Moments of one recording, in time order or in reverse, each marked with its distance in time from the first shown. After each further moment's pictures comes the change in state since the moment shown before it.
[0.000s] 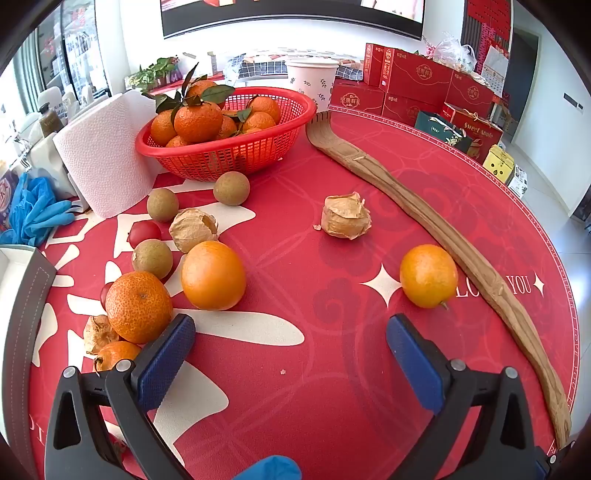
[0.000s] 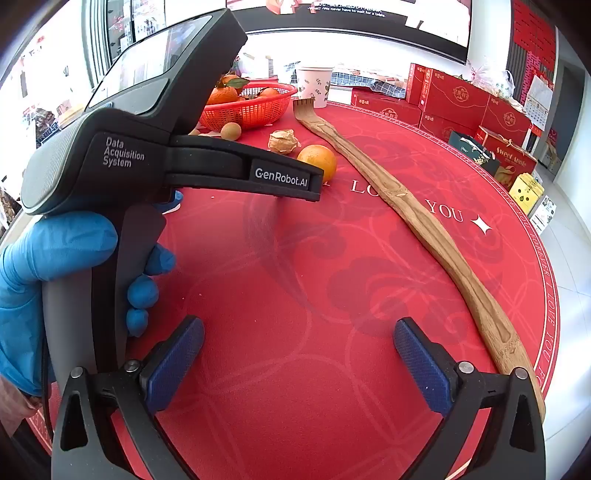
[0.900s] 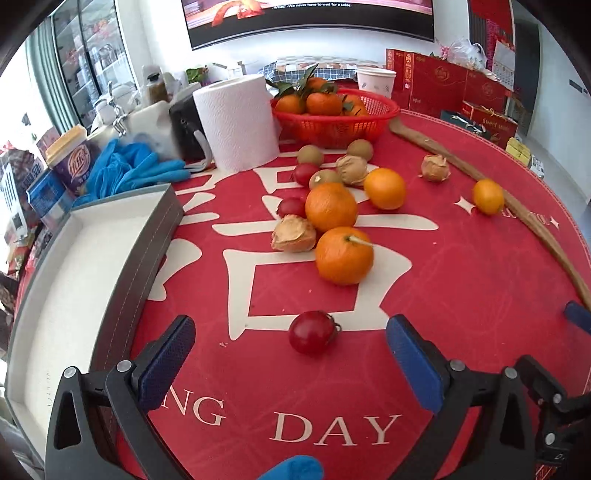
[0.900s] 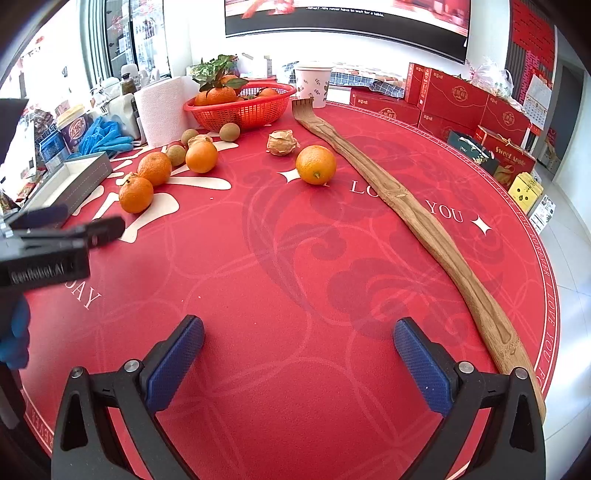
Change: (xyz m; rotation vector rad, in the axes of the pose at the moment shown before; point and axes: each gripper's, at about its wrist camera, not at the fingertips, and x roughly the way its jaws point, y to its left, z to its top) left arm -0.049 0.094 -0.066 0.025 -0.038 0.127; right arm -0.006 -0.008 0.000 0.004 0.000 0.000
